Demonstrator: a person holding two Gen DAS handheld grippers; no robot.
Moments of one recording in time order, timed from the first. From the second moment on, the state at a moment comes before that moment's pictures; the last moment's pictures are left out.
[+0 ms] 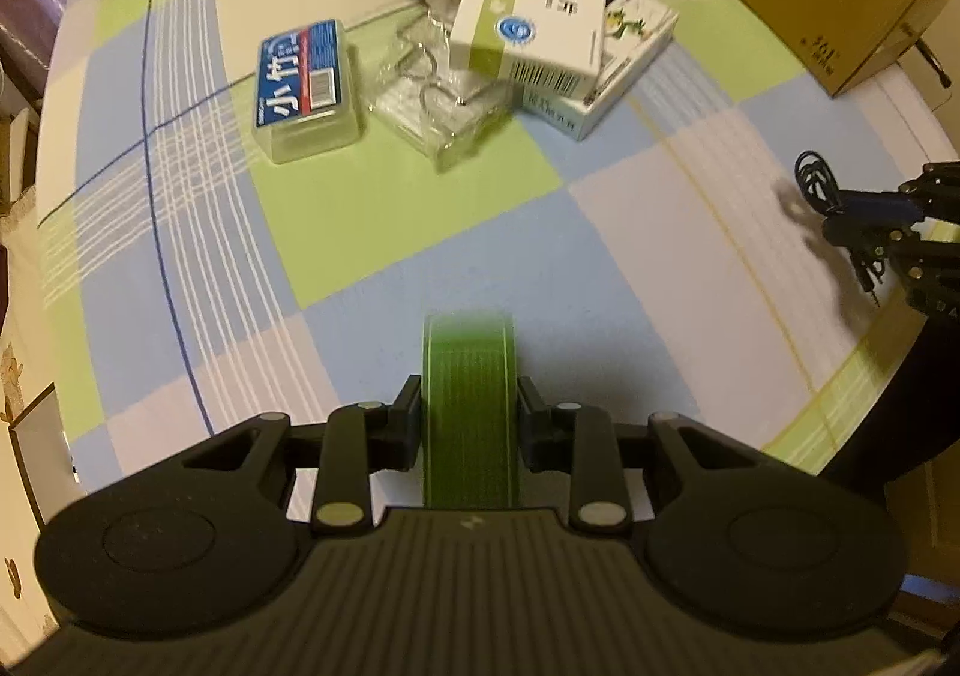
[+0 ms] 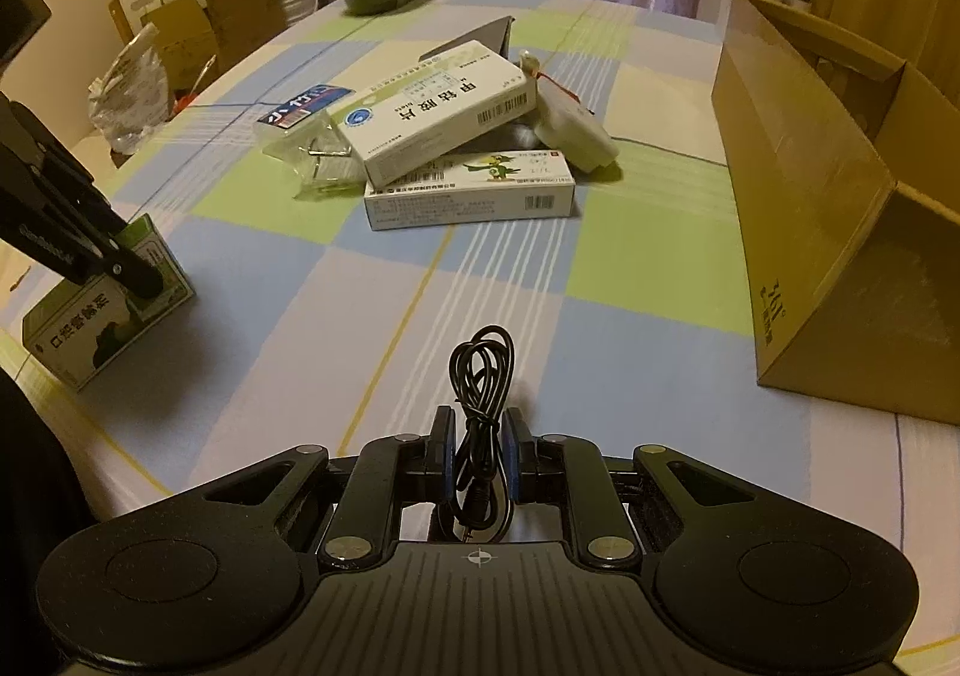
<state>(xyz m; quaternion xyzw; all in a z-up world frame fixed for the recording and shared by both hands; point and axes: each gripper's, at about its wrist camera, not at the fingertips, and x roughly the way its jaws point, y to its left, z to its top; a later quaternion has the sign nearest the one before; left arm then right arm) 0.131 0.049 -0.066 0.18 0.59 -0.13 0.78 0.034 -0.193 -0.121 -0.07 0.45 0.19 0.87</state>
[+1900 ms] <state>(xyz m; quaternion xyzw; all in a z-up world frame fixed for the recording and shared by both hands) 0.246 -0.309 0.024 0.08 0.50 -0.28 0.82 0.136 -0.416 0.026 0.00 0.34 0.05 0.94</state>
